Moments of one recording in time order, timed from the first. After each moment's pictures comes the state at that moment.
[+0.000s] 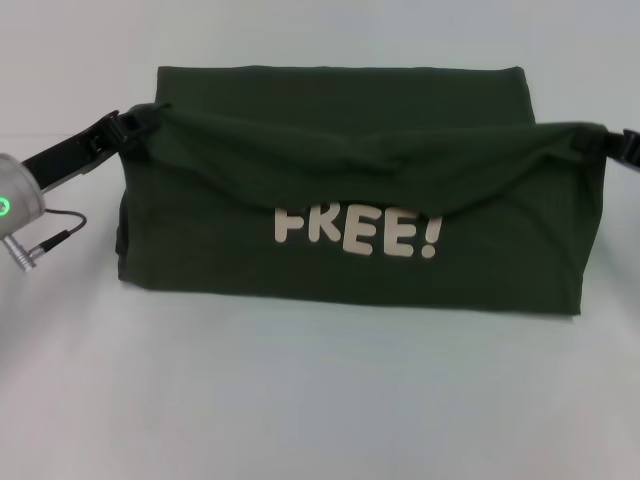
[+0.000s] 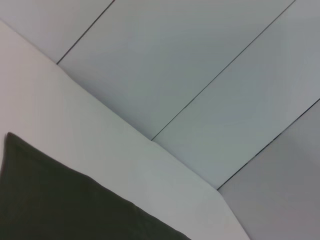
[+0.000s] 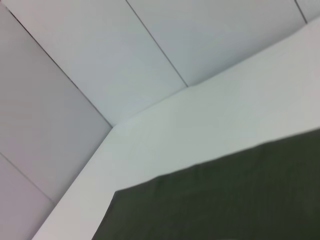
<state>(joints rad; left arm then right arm) -0.68 -2.09 0.24 0.53 1.96 1.13 -1.89 0.63 2.02 -0.44 -0.63 -2.00 -1.18 1.97</state>
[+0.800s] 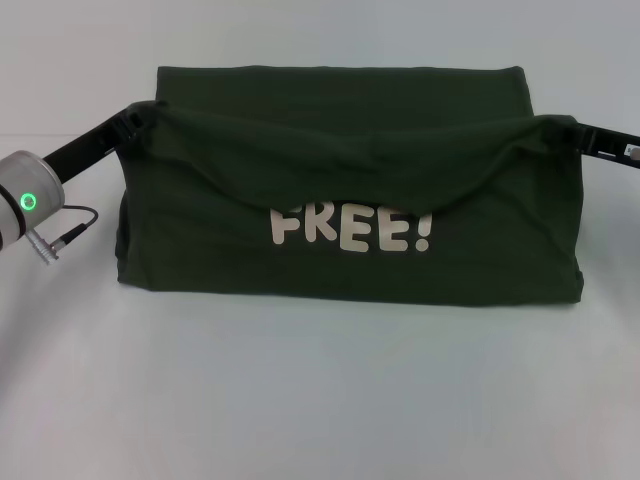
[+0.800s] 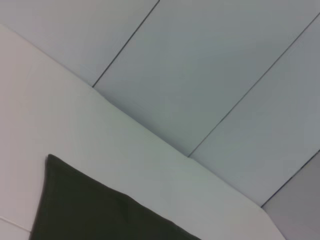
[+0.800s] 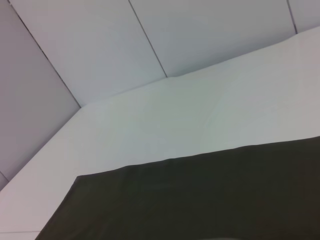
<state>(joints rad) -0.72 -2.14 0.24 0.52 1.91 0.94 -1.78 0.68 2.05 -0.61 -0.63 -2.00 -0.95 1.94</state>
